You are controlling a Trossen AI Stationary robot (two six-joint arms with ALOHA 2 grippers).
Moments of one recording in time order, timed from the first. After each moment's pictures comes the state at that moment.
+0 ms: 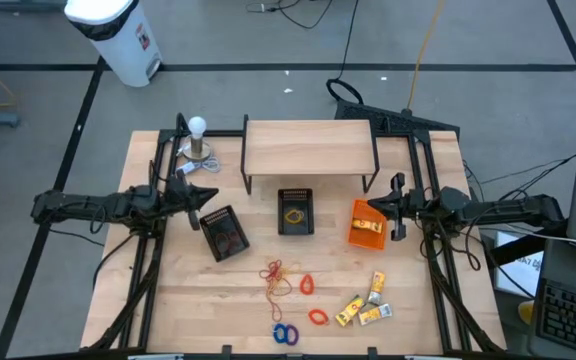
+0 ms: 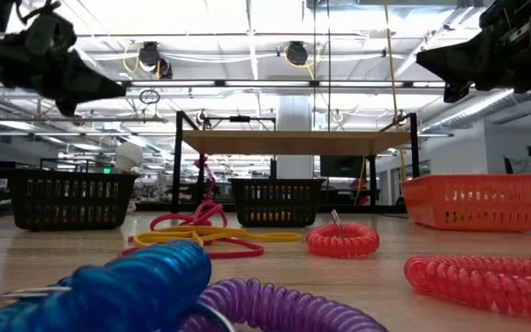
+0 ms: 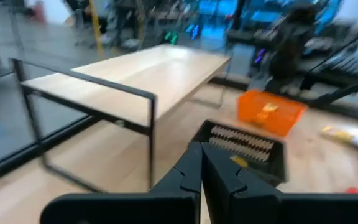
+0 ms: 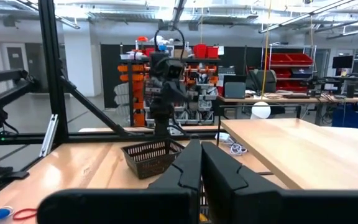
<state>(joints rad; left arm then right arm) -0.04 0.26 0.19 -0.08 -0.42 -0.17 0.01 0.26 0.02 0.42 0.08 -0.01</state>
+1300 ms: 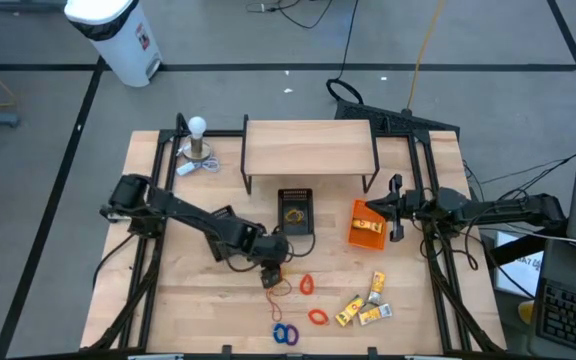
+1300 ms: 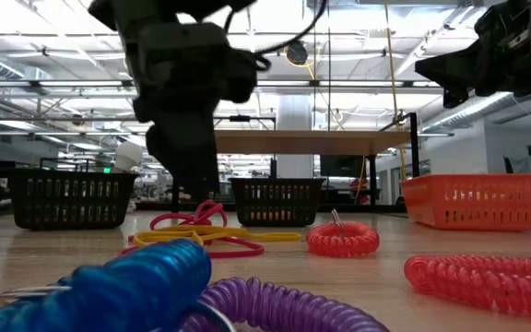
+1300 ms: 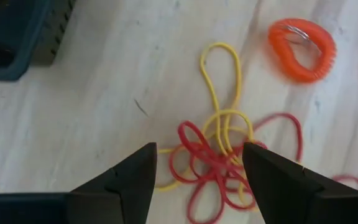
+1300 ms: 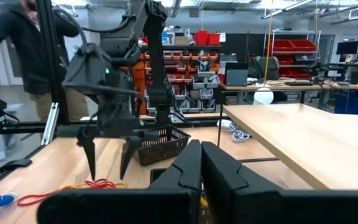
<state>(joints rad) -0.25 1.85 1.18 -0.45 0.01 -0.62 0.01 0.28 0.02 0.39 0.08 0.01</state>
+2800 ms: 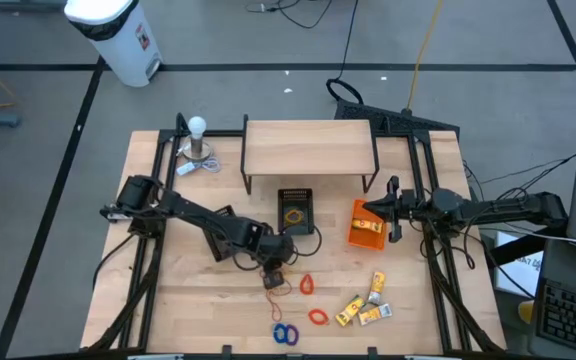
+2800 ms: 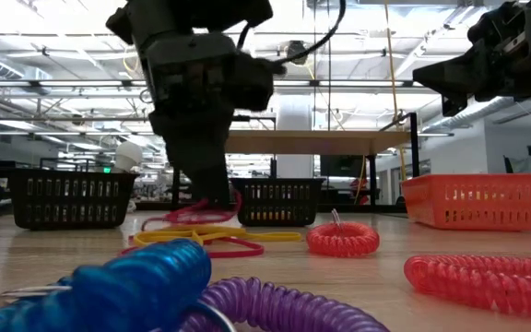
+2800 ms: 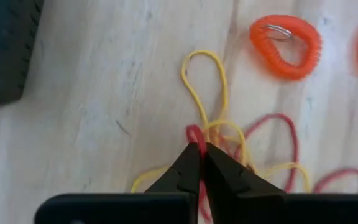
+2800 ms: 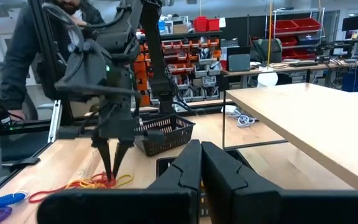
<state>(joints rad) -0.24 1.88 1.21 -0.43 0.07 -0.48 0.01 0.33 0.02 0.39 0.08 0.08</state>
